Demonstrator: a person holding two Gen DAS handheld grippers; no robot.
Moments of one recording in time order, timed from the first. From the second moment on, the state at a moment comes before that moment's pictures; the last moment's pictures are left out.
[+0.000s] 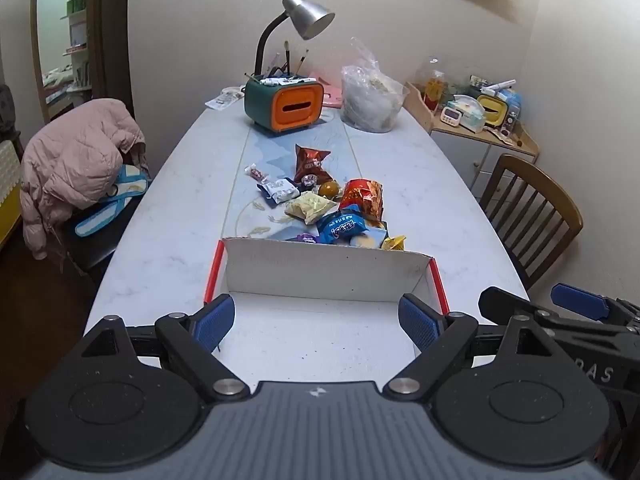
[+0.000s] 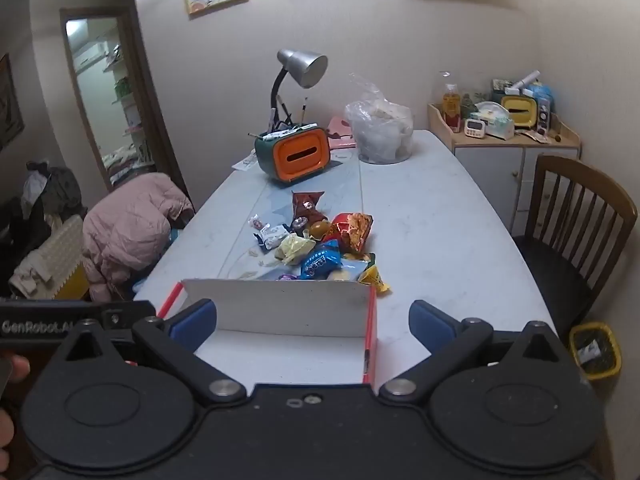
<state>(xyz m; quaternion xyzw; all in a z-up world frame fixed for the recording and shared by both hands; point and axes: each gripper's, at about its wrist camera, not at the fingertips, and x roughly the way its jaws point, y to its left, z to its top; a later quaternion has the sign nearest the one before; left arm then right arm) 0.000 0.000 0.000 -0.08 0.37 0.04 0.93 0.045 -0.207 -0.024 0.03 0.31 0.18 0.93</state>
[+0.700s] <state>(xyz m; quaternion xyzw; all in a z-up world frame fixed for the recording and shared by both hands) -0.018 0.023 0.007 -0.08 0.36 0.02 0.93 0.024 -0.177 -0.017 0.05 0.30 0.17 0.94</state>
